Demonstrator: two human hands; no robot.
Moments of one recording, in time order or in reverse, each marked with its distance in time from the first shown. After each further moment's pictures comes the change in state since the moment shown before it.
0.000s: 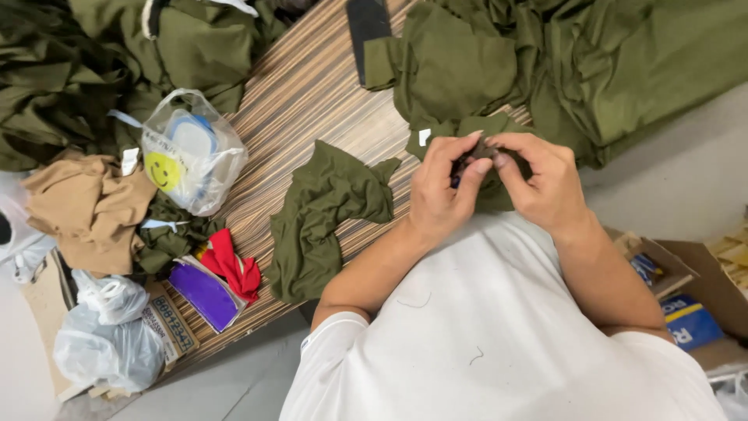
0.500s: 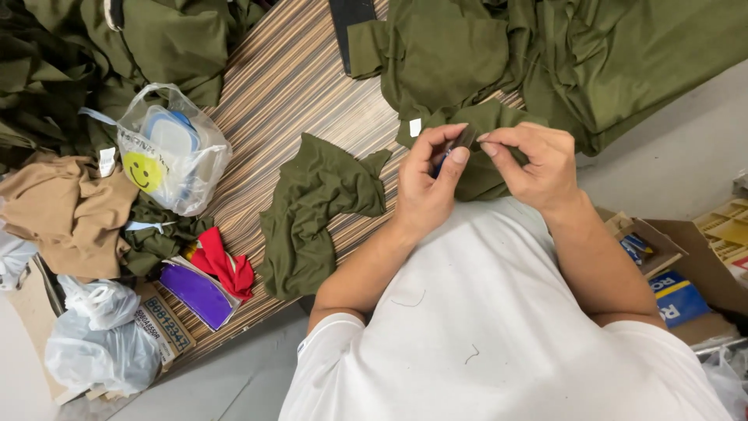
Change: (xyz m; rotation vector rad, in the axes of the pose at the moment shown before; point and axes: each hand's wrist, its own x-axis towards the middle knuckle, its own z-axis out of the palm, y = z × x) left_hand -0.005 -0.011 -0.004 -0.339 -0.032 -0.398; right_hand -0.005 0.039 0.006 -0.032 0.050 -0.177
